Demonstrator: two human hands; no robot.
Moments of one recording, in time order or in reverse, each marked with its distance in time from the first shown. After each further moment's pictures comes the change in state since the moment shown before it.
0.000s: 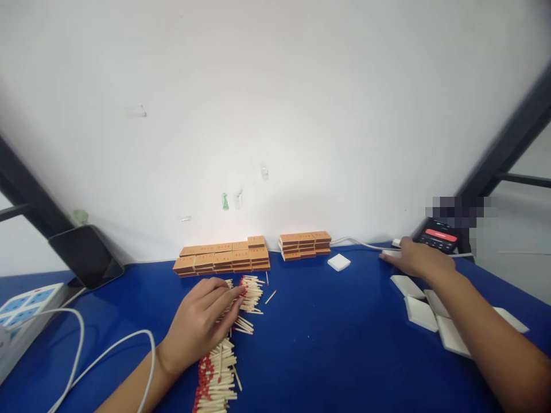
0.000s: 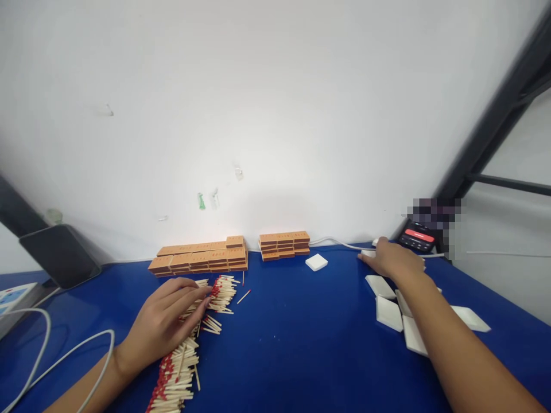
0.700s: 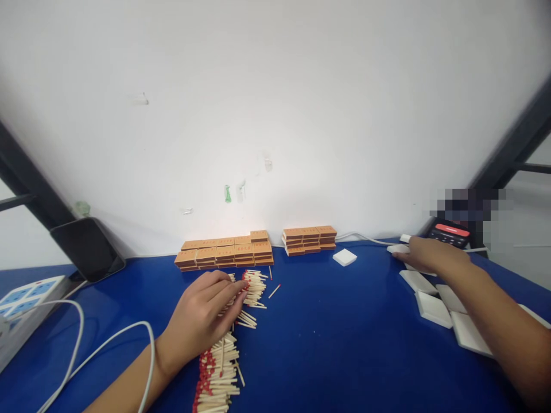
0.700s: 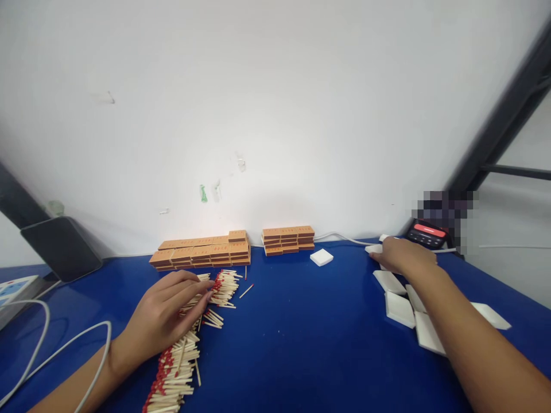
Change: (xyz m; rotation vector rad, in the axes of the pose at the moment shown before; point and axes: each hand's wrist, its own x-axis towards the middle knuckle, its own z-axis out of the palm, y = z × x) left_hand -0.003 0.000 0.002 -0.008 0.013 0.037; right_hand 0.001 -0.014 -0.006 -0.155 -0.299 0.135
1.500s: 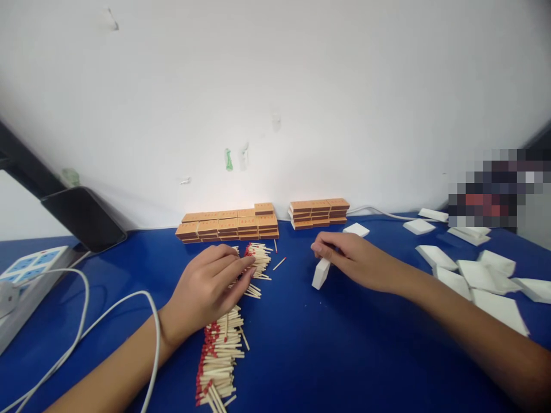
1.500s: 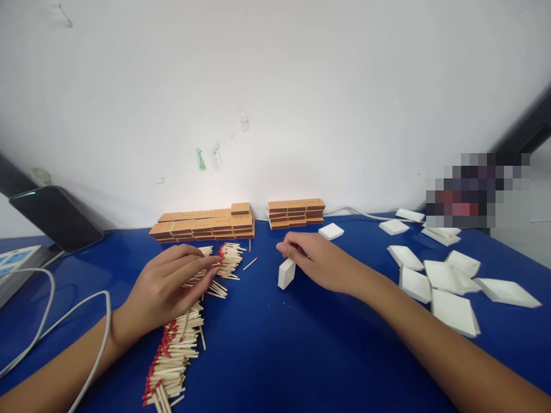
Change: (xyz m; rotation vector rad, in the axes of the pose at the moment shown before) left_hand 0.006 0.007 0.001 0.012 -0.042 0.028; right_hand -0.147 -0.131 -0.004 0.599 -0.289 -0.914
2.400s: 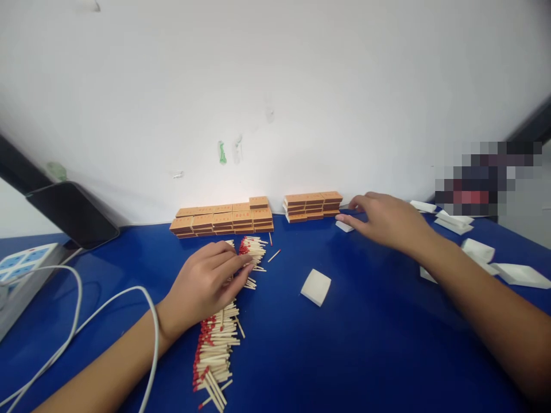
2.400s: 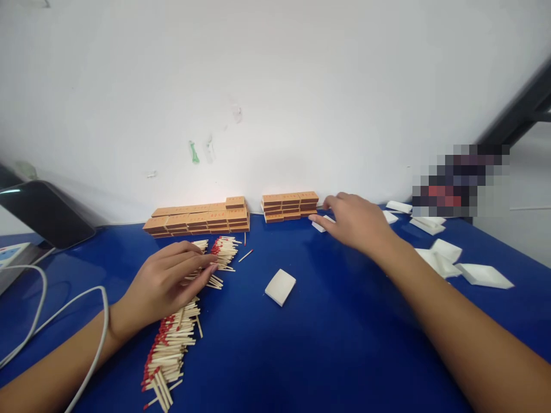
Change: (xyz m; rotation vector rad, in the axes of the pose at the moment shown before) left_hand 0.003 0.006 -0.001 -0.051 -0.041 -0.013; right_hand 0.004 0.057 -0.051 -0.692 0.368 0.204
